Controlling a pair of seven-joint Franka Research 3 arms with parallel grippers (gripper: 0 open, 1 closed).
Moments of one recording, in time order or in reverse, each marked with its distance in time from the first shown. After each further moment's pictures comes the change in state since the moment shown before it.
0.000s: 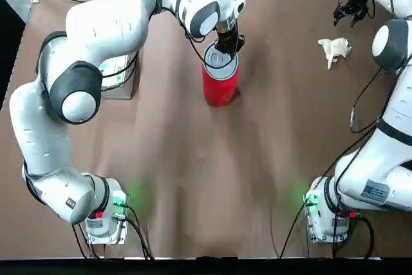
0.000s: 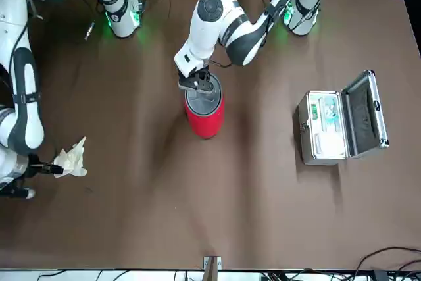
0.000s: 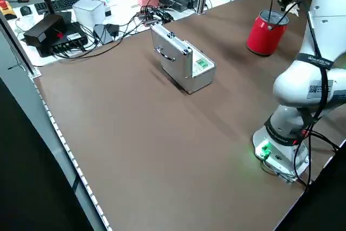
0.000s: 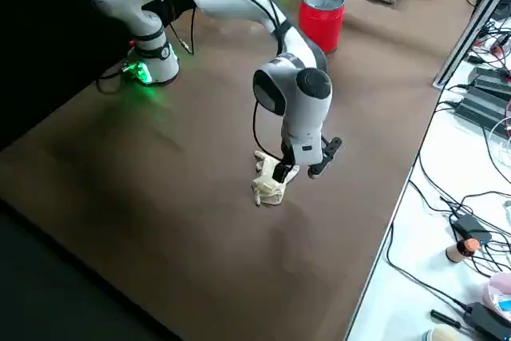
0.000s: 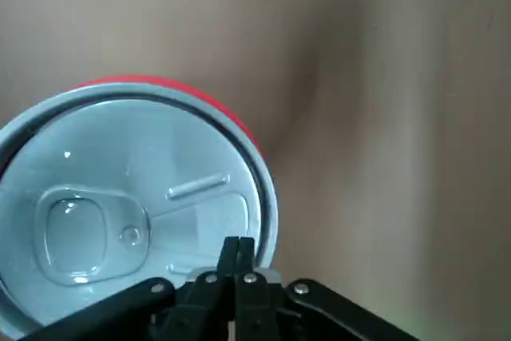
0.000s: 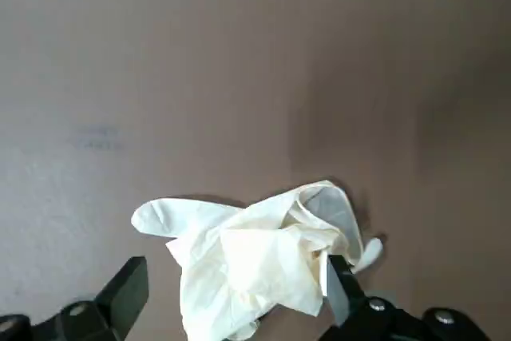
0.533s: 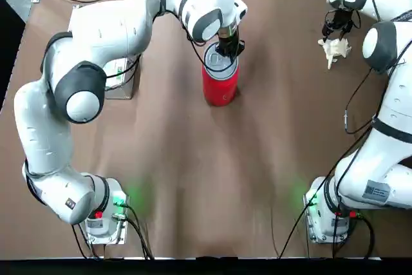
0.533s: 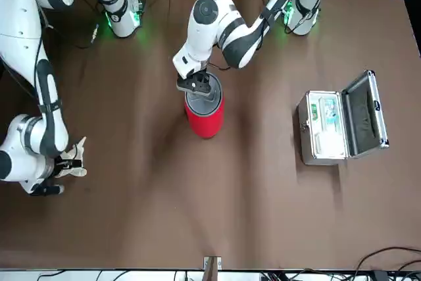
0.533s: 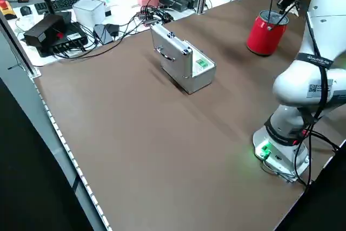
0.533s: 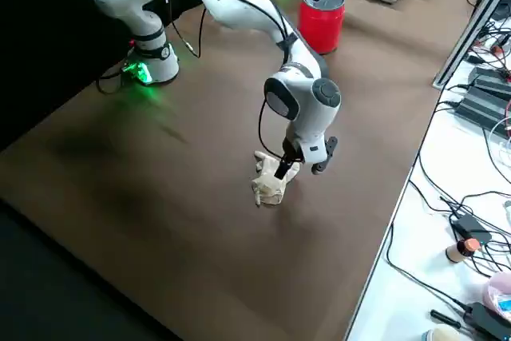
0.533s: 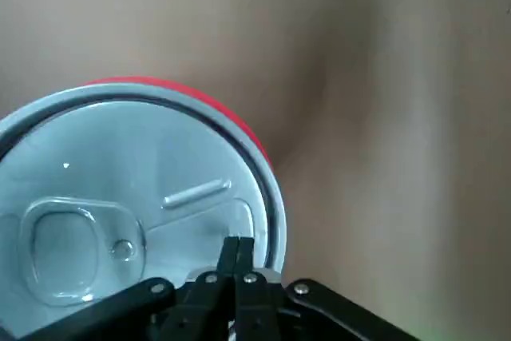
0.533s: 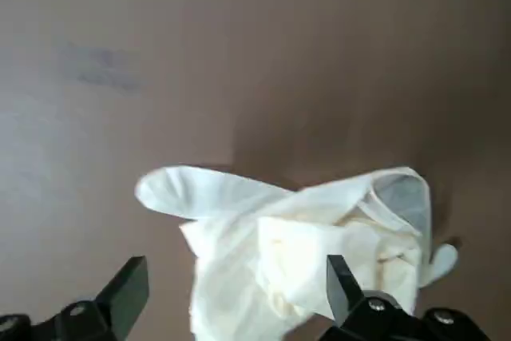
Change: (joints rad) left arm -0.014 0.029 0.000 0.006 0.057 0.003 0.000; right arm 0.062 0.045 0.001 -0.053 -0.123 -0.008 -0.013
